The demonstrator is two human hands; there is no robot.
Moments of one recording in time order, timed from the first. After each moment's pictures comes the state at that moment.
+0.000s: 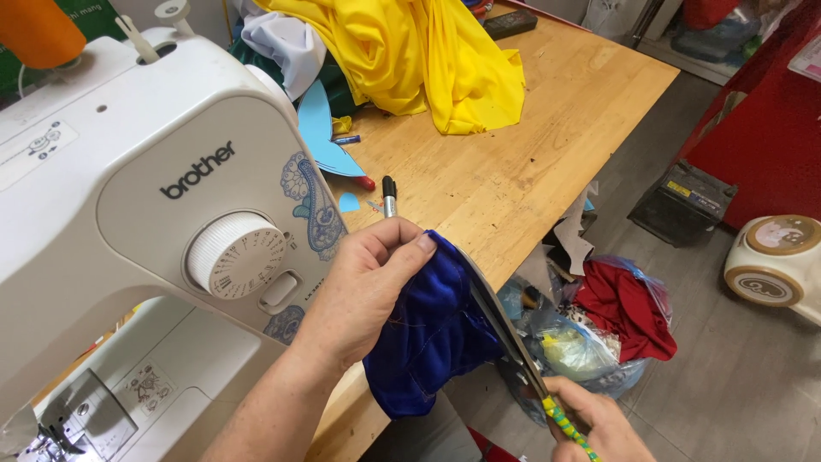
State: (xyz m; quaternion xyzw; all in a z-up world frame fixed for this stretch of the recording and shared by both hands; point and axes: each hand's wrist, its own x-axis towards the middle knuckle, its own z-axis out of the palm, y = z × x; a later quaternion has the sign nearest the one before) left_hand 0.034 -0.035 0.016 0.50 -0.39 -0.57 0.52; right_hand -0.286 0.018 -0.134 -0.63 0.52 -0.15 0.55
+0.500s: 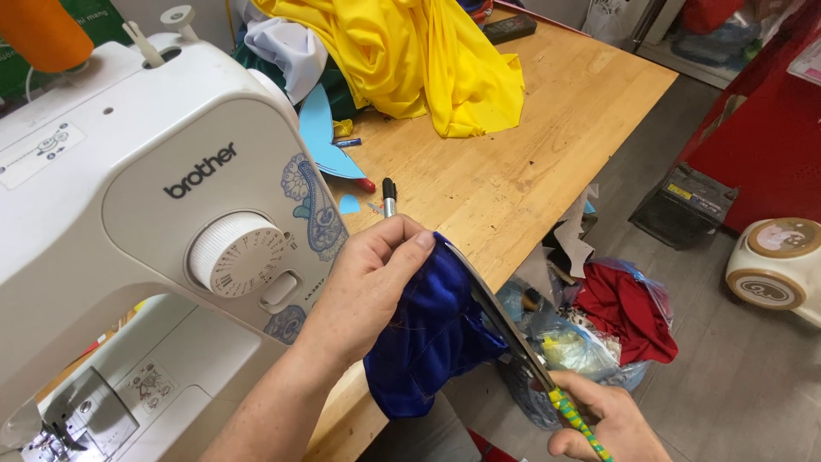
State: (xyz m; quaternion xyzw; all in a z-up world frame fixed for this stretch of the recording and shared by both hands) left_hand 0.032 -0.033 0.025 0.54 -0.44 -0.53 0.48; right_hand -0.299 0.007 -0.138 -0.64 0.54 -0.16 0.52
